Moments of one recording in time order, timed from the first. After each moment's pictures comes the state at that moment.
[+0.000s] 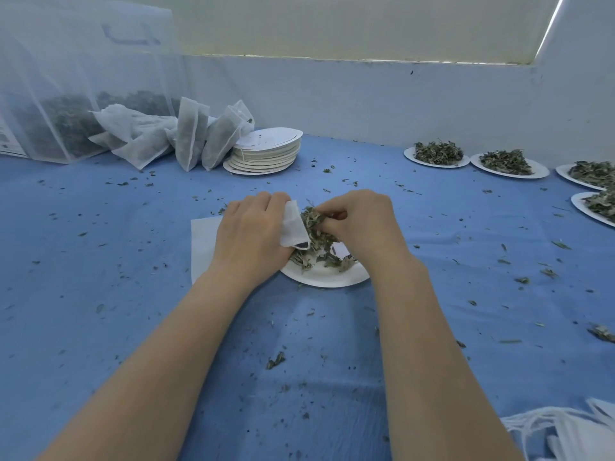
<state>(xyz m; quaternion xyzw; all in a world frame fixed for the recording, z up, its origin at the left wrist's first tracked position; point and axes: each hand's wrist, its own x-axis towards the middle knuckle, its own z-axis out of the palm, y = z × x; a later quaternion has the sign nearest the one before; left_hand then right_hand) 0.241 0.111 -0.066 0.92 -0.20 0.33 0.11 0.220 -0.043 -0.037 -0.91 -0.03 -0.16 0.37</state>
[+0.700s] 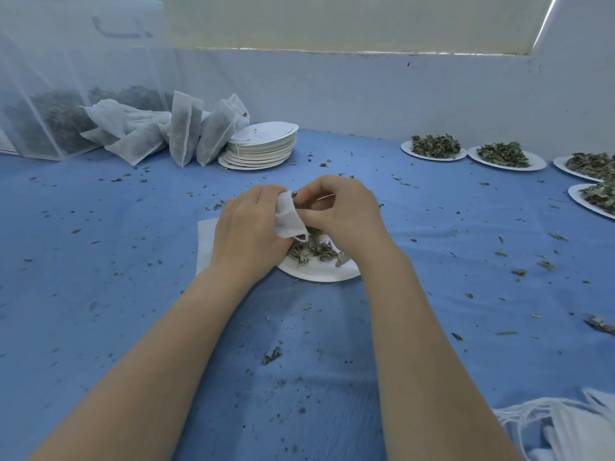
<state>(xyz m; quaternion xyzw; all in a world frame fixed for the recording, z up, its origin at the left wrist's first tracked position) 0.237 0.104 -0.068 0.89 -0.19 0.33 0.23 0.212 -0.028 -0.034 -0.83 -0.06 -0.15 0.54</state>
